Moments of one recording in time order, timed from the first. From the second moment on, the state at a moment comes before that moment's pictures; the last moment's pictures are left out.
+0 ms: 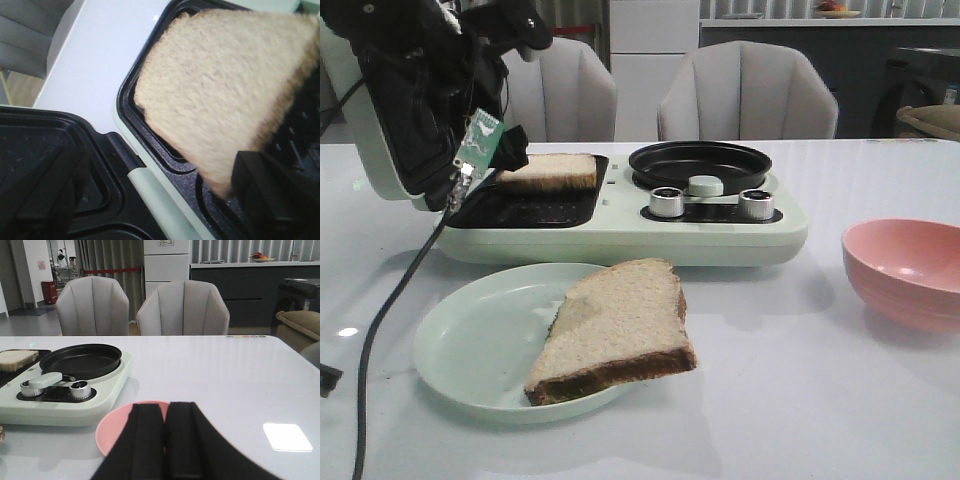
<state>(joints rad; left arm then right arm) -0.39 1.94 -1.40 0.89 0.23 -0.14 0.06 -0.01 0.02 -0.01 0.00 0.09</state>
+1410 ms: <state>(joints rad) -0.27 0.91 -0.97 0.19 0.51 0.08 0.06 -0.01 0.02 -0.01 0.00 0.09</state>
